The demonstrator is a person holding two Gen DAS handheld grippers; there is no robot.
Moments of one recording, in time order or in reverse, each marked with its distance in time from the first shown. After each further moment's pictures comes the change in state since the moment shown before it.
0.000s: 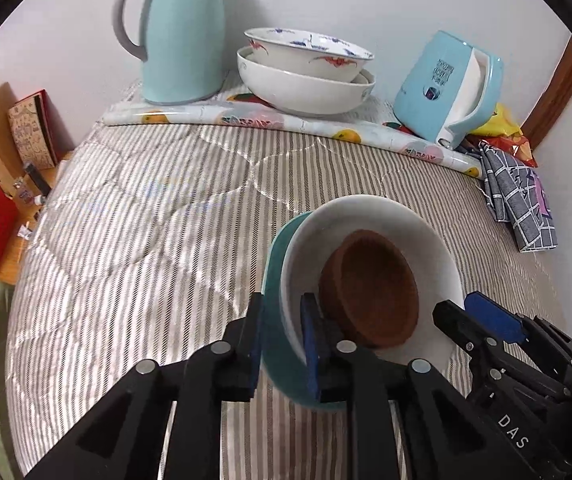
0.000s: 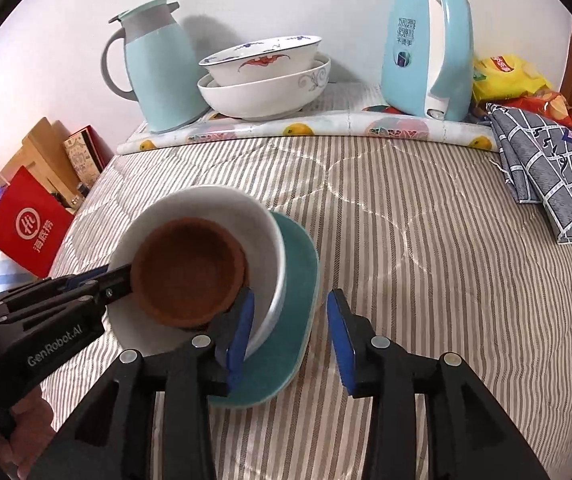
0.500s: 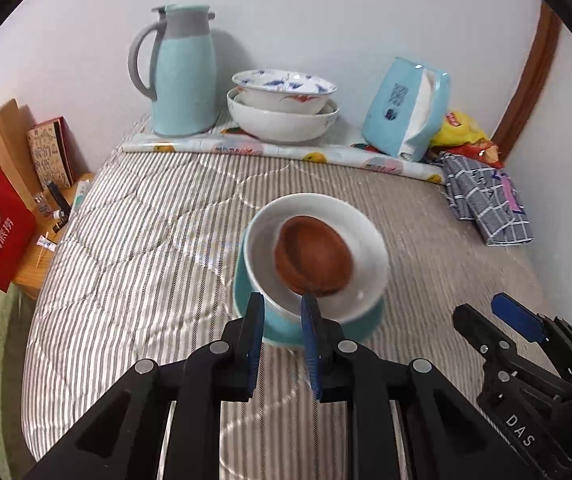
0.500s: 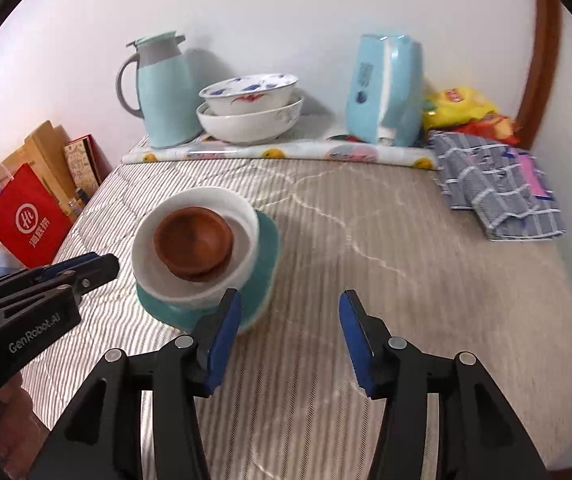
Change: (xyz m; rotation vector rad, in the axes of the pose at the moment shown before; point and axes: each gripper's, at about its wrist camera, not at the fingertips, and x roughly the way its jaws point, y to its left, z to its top) left arm -0.076 -0.034 -0.040 0.032 -0.128 0.012; right arm -0.091 -0.013 -0.041 -0.013 -0.116 -0.123
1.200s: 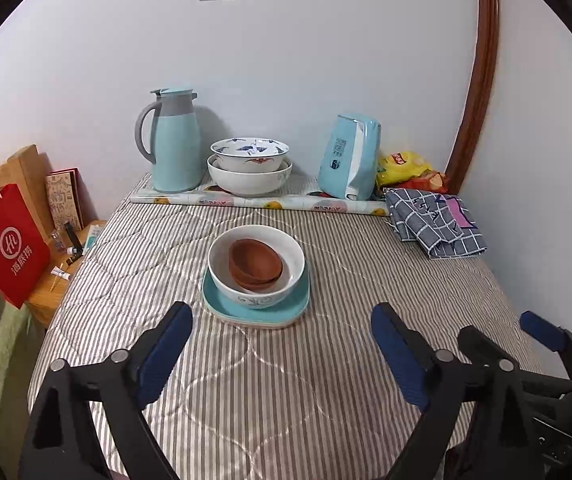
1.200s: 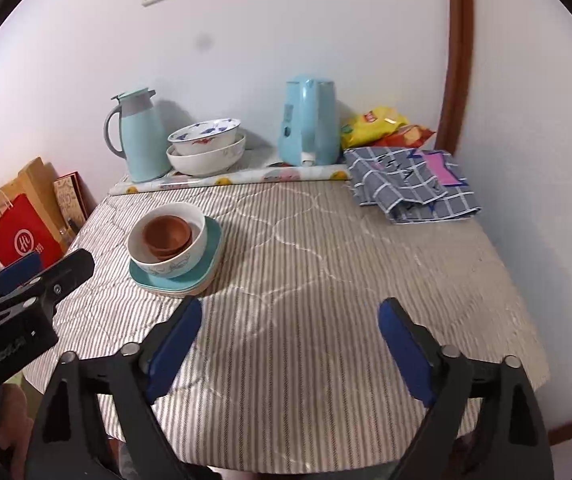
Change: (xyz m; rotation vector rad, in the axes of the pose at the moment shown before) left arm -0.107 -0.055 -0.054 0.039 -0.221 -0.007; right arm -0.111 -0.050 -0.053 0.068 -0.121 -0.098
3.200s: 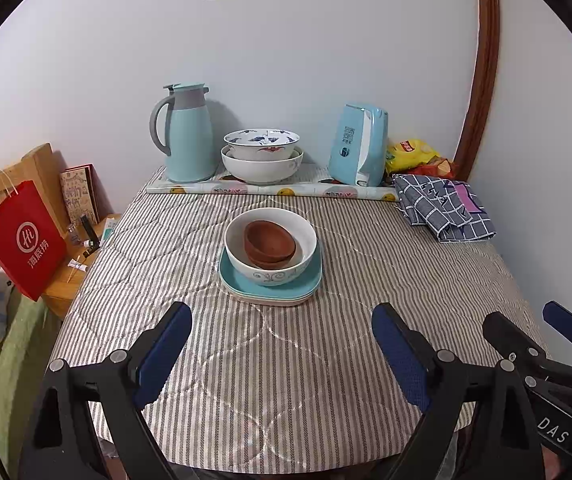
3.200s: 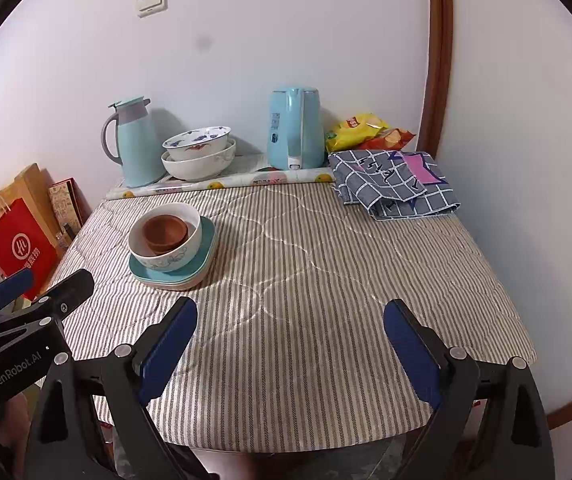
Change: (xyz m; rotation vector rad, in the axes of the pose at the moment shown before) left arm -0.014 -0.001 -0.017 0.018 0.023 0.053; right arm -0.024 -0.001 -0.015 0.023 -0.022 -0.025
